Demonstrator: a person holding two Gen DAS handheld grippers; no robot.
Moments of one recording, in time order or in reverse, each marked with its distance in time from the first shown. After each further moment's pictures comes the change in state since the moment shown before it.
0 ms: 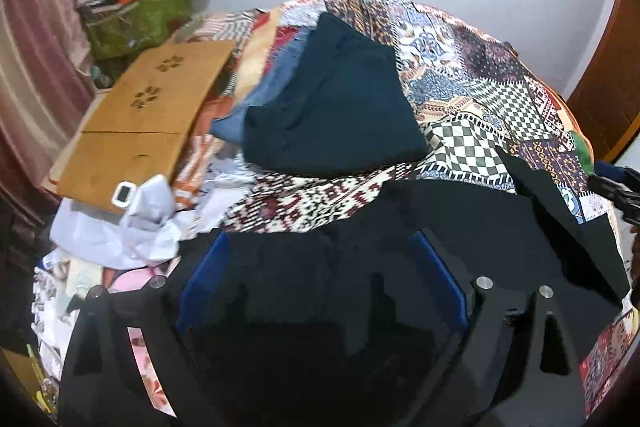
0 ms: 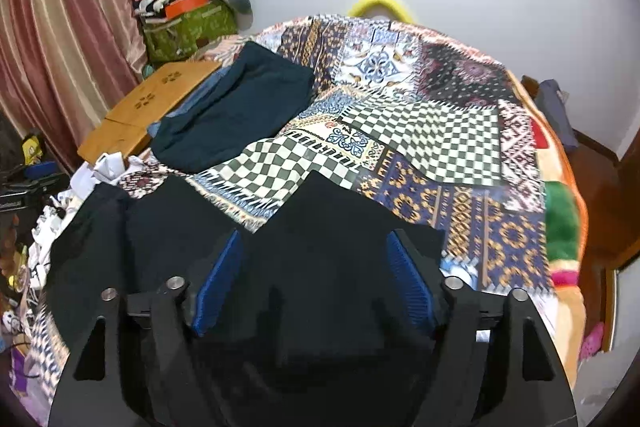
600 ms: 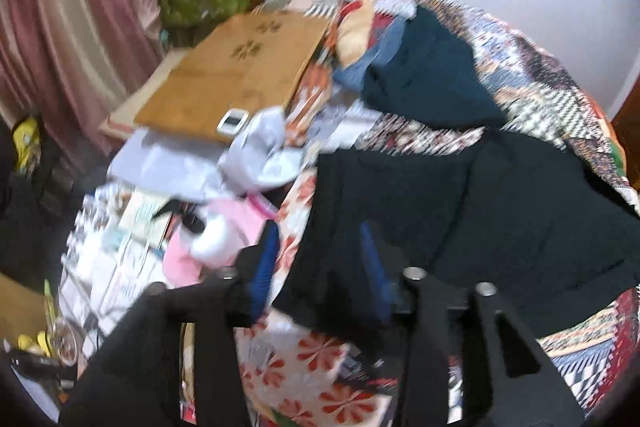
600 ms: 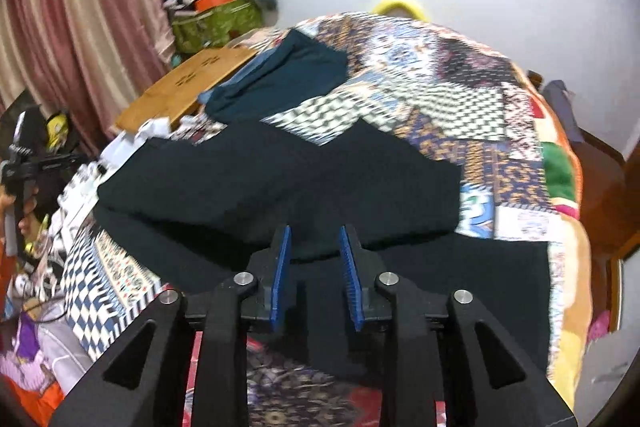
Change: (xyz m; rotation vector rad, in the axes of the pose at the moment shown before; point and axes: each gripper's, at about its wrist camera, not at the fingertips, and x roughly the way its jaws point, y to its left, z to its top) left arm -0.069 0.103 -0.097 -0.124 -0.027 0.149; right arm -0.078 0.044 -0.083 -0.014 -0.033 0.028
